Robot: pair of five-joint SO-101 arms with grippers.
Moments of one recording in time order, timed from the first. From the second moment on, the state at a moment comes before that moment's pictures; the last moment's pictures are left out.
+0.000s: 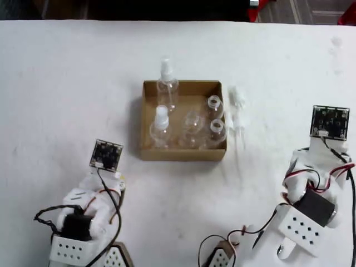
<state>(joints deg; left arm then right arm) 2.9 -102.9 97.0 66.3 -2.3 32.8 -64.8 53.2 56.7 28.7</state>
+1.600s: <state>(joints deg) 2.9 -102.9 97.0 66.3 -2.3 0.3 44.4 -50.9 89.1 18.2</state>
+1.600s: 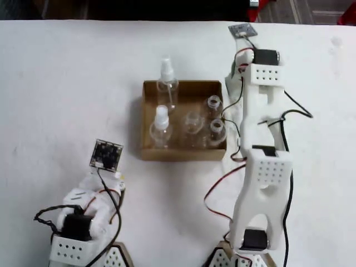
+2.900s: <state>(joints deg) 2.9 -102.9 97.0 66.3 -2.3 10.6 72.4 -83.8 96.7 28.7</state>
